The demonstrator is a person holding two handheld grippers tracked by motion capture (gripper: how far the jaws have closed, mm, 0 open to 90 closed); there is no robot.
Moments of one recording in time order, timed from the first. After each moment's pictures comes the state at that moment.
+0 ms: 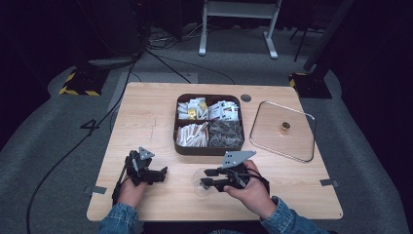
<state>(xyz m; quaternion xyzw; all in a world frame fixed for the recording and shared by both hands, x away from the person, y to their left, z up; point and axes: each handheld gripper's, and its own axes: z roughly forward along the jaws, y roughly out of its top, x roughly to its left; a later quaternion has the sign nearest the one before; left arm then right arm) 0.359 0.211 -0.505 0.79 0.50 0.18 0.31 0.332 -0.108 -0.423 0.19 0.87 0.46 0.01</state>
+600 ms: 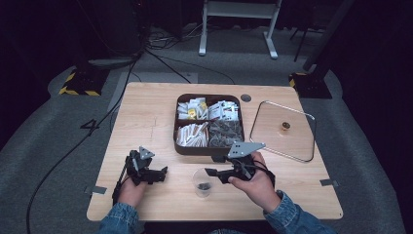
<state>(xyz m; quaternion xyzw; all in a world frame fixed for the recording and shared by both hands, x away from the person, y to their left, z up) 0.360 0.210 -0.505 0.79 0.50 0.18 0.31 0.346 -0.122 -0.403 0.21 0.85 0.48 0.06</state>
